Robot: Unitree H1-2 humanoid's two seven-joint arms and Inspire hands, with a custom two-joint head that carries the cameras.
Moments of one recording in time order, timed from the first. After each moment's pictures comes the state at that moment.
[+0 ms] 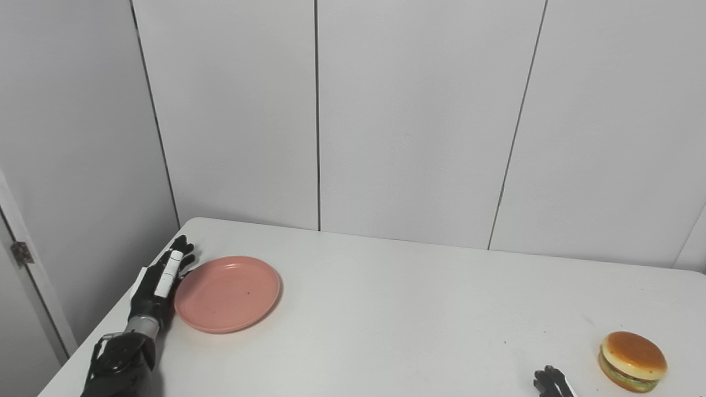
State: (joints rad) left arm -0.65 0.44 0.27 1.16 -0.25 -0.45 -0.22; right arm 0.11 -0.15 0.05 0.01 0.15 -0.37 0.20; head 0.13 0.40
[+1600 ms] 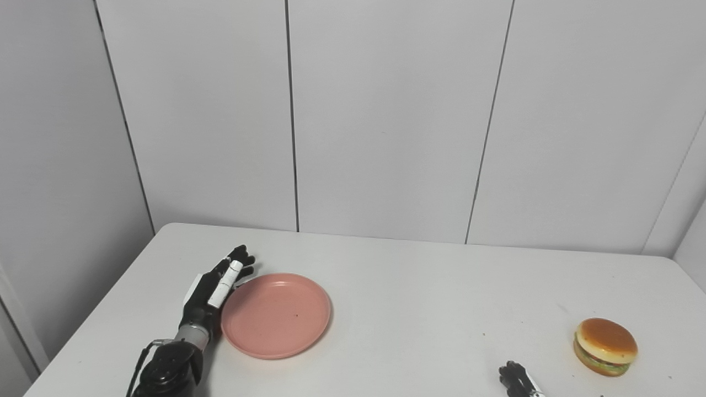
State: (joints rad) left arm -0.51 0.24 0.15 0.61 -0.17 -0.07 -0.12; right arm 0.14 -0.14 0.09 -0.06 0.09 -0.30 0.18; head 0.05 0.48
